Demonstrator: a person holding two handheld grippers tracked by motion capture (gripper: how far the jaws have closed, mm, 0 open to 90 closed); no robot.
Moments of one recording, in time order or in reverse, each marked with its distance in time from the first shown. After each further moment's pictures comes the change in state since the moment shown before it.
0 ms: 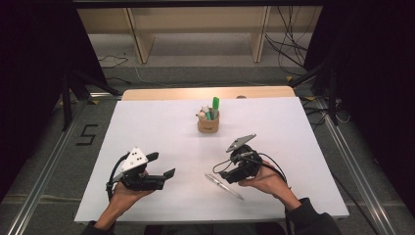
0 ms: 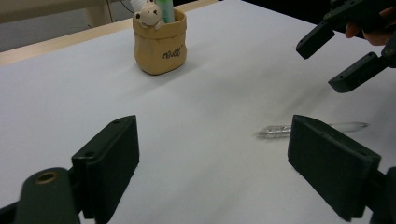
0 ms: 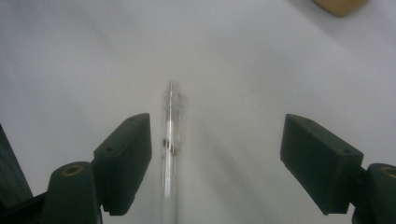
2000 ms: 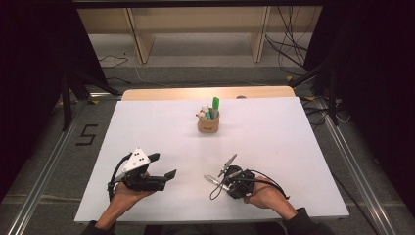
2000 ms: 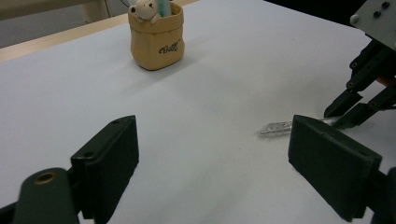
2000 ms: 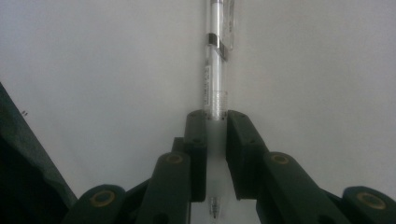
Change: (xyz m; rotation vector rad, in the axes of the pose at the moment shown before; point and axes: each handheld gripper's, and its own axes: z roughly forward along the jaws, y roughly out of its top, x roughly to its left) left arm -0.001 -0.001 0.003 0.016 -0.006 0.013; right arm 0.032 -0.023 0.032 0.320 -0.005 -0.113
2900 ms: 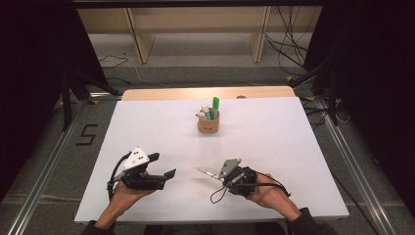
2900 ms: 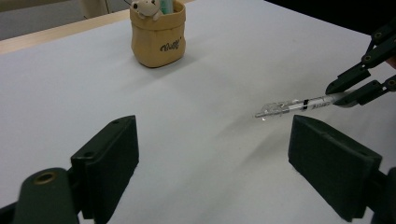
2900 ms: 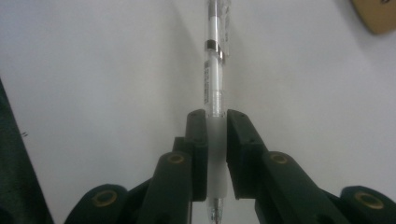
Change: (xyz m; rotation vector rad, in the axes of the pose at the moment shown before) left arm 0.004 0.001 0.000 0.005 -0.008 -0.033; right arm 0.011 -0.002 -0.026 -0.246 -0.154 -0.183
